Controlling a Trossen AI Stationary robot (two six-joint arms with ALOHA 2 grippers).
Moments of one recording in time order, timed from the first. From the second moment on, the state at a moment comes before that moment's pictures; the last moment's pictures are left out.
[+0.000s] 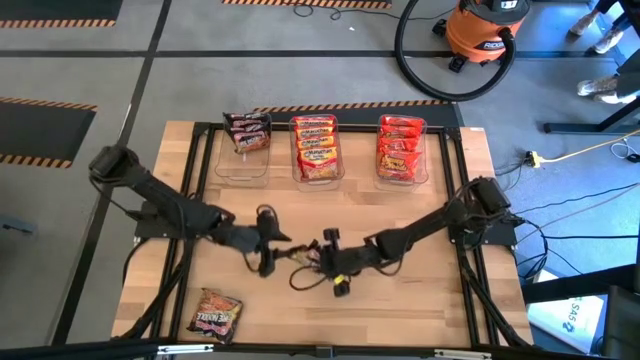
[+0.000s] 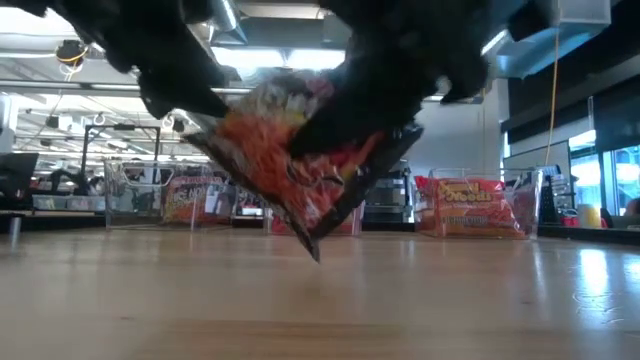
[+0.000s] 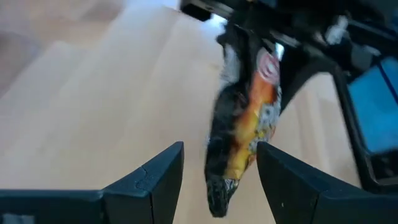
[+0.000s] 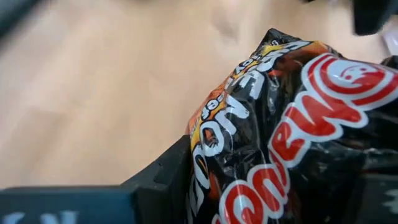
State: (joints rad) left arm -0.44 1.29 0.65 0.04 -0.36 -0.59; right arm 0.37 1.91 1.13 0.13 0.24 -0.03
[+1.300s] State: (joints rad) left arm -0.26 1.31 0.63 0.15 -0.17 -0.38; right arm 0.23 1.91 1.36 -0.12 0.16 -0.29
